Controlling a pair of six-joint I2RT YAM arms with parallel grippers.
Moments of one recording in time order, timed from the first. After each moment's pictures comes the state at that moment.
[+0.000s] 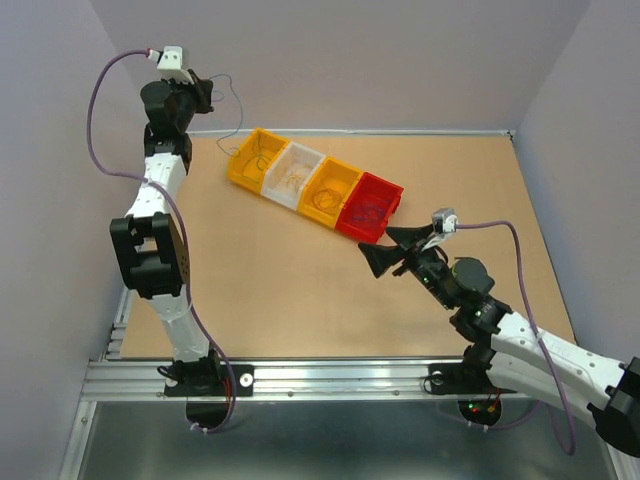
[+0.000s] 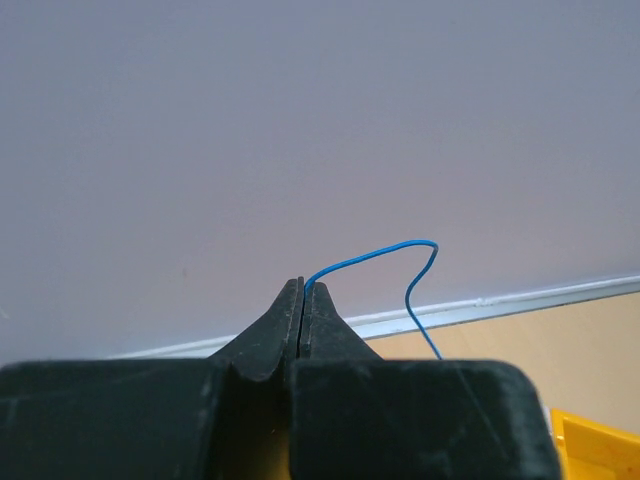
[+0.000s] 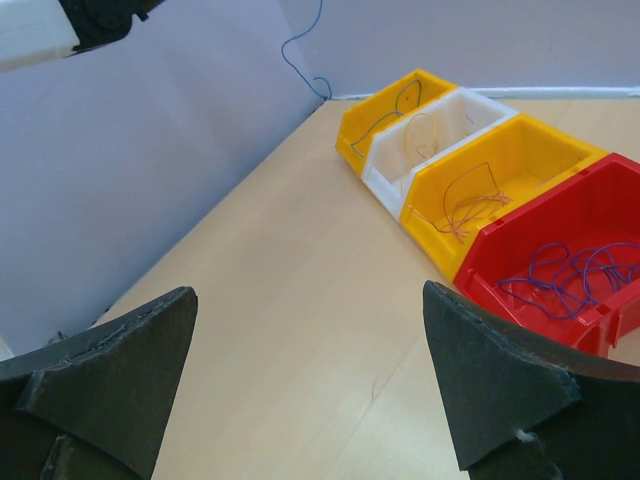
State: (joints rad) left arm 0.09 1.87 1.67 0.33 0.34 -0.17; right arm 0.81 0.78 0.42 0.53 0.14 0.40
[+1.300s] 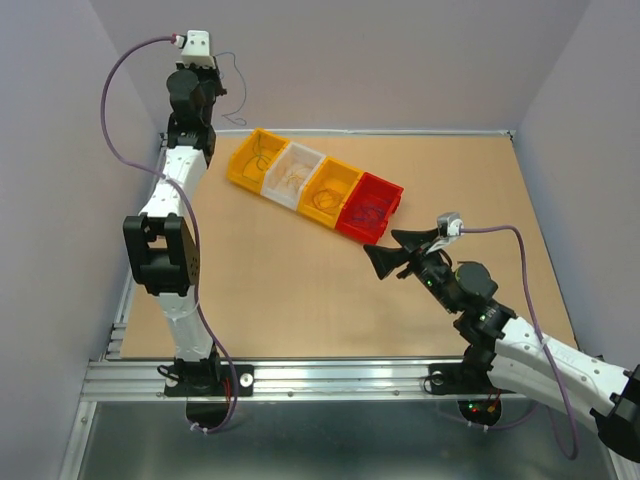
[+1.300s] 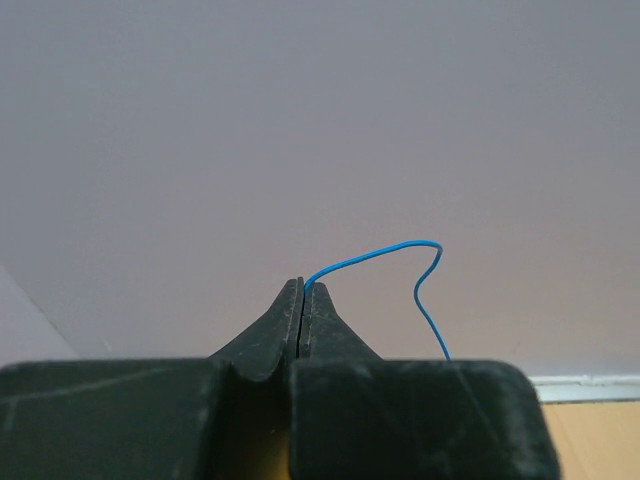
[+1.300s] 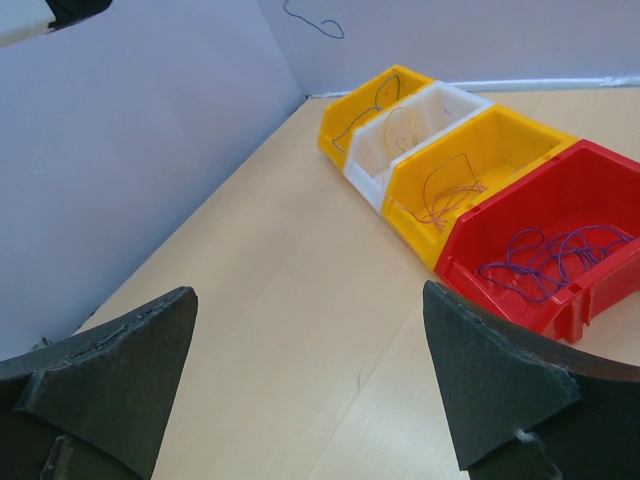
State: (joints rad) left arm -0.04 1.94 1.79 0.36 -0.01 0.03; right arm 0.81 0.71 0.39 0.48 0.18 0.40
